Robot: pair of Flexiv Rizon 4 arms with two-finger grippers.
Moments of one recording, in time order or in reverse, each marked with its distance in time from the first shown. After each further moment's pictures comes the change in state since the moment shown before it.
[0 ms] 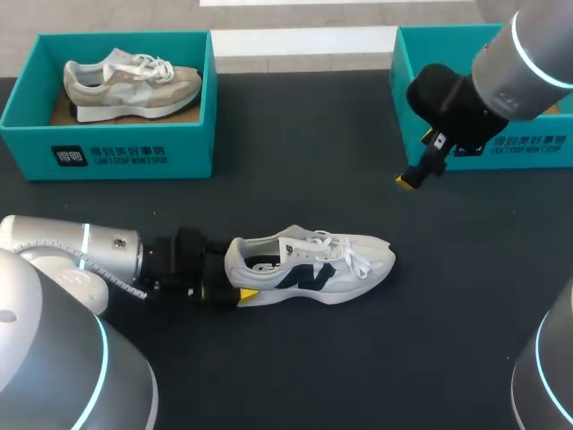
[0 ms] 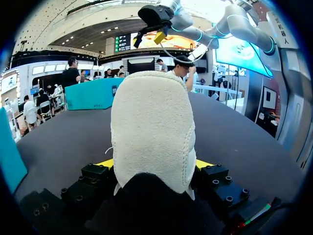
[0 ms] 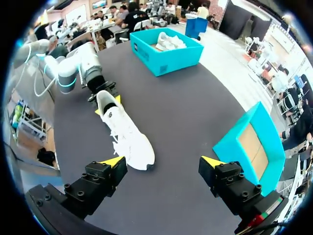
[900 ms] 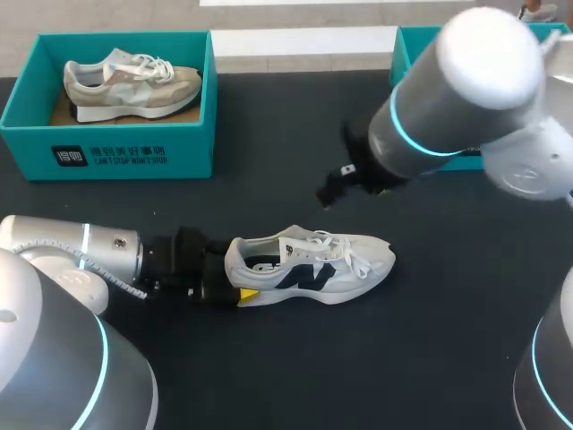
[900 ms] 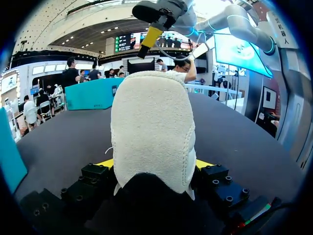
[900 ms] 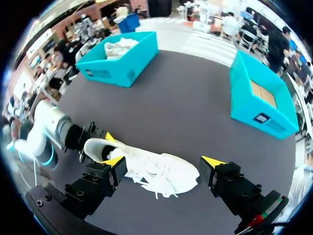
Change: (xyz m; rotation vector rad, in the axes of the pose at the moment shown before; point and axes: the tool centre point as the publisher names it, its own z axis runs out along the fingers) left arm 0.000 0.000 0.000 0.000 0.000 0.000; right arm 0.072 0.049 0.075 0.017 -0.127 0.671
